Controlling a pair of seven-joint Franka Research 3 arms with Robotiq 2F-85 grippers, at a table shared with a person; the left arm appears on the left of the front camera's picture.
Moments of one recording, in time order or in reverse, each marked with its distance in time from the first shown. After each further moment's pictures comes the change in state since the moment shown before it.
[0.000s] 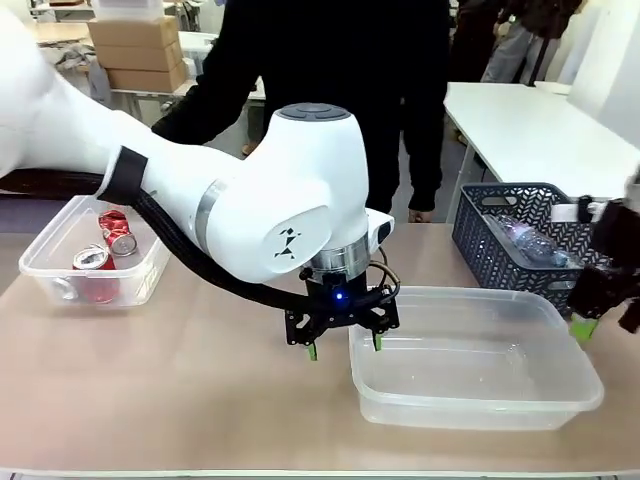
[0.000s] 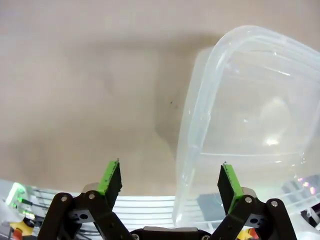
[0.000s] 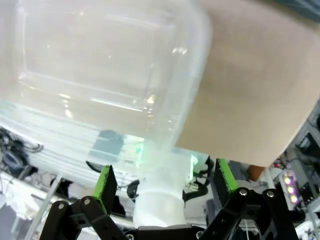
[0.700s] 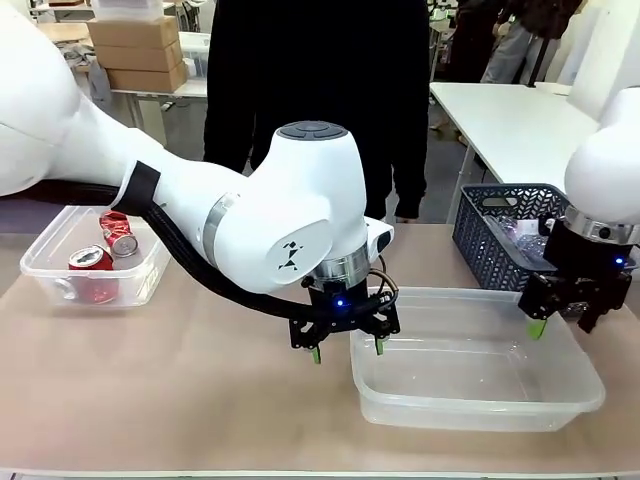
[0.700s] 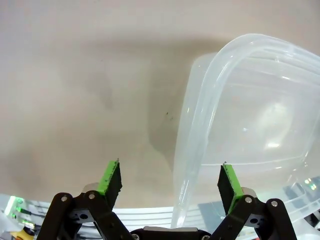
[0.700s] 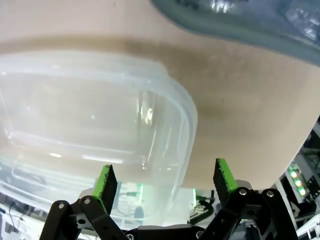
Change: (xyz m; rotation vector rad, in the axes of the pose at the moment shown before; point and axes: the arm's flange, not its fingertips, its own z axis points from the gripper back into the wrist) left arm 0.009 -0.001 -0.017 -0.021 0.003 -0.026; right arm 0.052 -0.009 -0.030 -0.060 -0.062 -0.142
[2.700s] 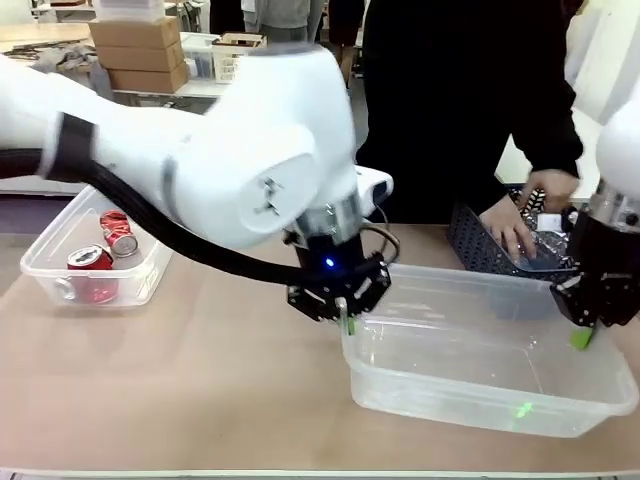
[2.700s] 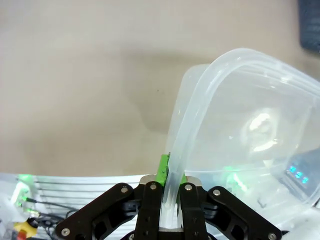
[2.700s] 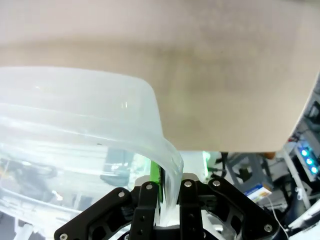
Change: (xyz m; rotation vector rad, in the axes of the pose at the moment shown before) left arm -0.016 0.008 0.087 -0.062 -0.031 -0.014; right arm -0.042 0.012 0.039 0.011 0.062 -0.080
